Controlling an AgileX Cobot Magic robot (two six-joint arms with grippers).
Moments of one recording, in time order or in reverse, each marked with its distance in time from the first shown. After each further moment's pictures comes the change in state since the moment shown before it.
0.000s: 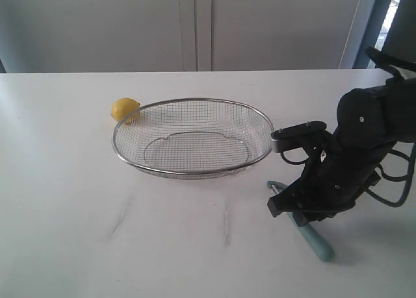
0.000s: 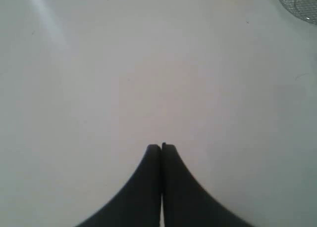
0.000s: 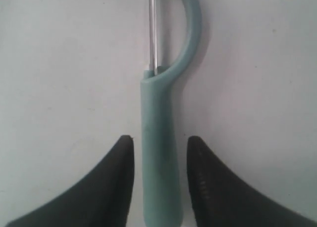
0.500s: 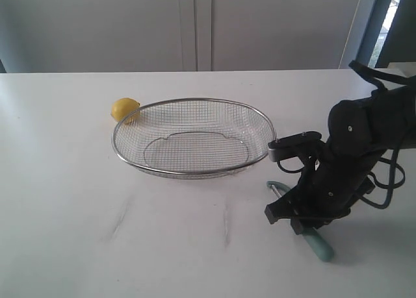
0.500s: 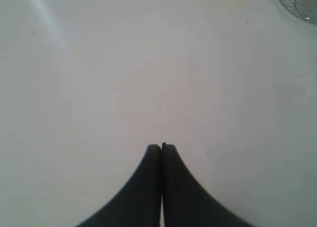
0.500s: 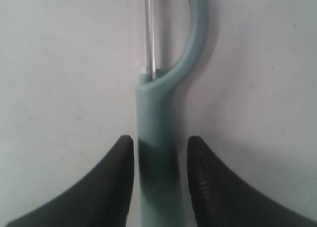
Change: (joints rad) left arm 0.000 0.000 0.000 0.000 0.000 0.000; right arm 0.000 0.067 0.000 0.007 -0.029 -0.002
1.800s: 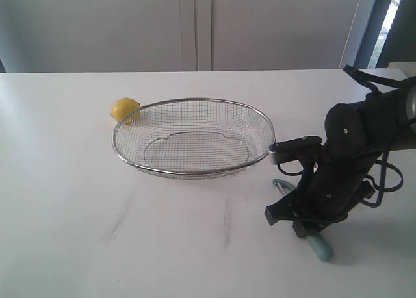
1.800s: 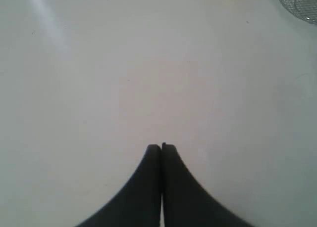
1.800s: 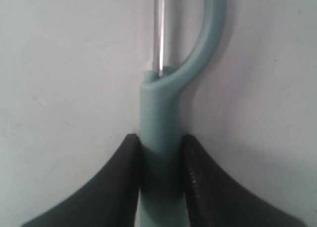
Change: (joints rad) left arm 0.000 0.000 0.000 0.000 0.000 0.000; right arm 0.000 0.038 -0.005 0.001 0.020 0.038
